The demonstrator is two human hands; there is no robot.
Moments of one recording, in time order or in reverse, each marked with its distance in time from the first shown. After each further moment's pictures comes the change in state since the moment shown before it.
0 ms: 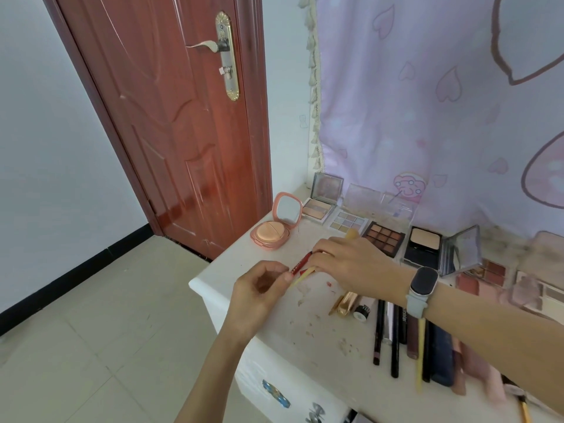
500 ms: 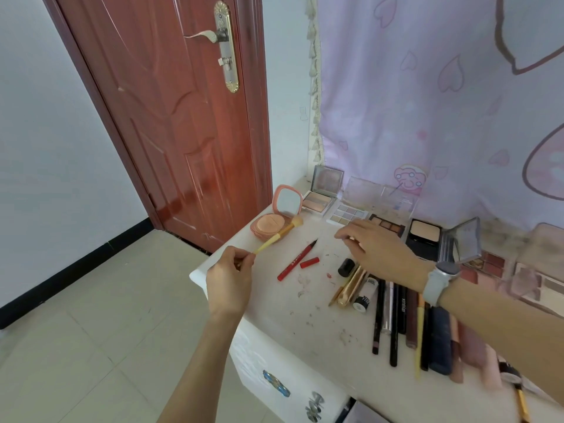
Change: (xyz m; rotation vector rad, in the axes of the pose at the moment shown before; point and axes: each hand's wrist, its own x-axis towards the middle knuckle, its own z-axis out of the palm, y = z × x) left_hand 0.022 -0.024 -0.017 0.464 0.416 -0.015; right_hand -0.022 0.029 0.019 0.308 0.009 0.484
